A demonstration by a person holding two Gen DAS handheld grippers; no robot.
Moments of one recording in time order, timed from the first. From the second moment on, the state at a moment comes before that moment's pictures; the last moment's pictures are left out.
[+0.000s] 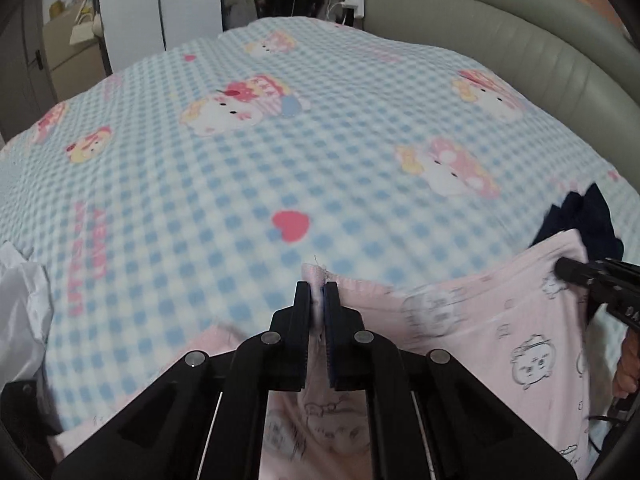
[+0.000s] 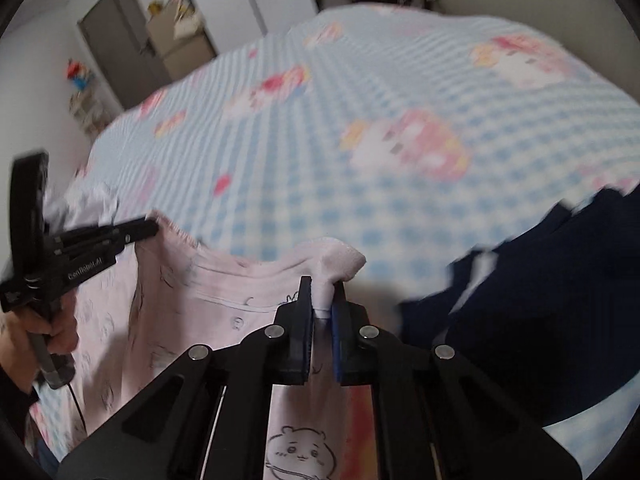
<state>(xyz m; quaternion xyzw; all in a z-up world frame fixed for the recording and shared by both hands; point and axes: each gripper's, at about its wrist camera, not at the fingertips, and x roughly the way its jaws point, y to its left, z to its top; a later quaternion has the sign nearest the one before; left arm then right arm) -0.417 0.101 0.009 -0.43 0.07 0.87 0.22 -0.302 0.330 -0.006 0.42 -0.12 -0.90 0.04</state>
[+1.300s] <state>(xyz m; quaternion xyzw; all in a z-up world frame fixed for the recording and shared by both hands) -0.105 -0.082 -0.031 -0.48 -0.16 0.86 0.09 -0.082 0.247 -0.049 0.50 -0.12 -0.85 0.08</state>
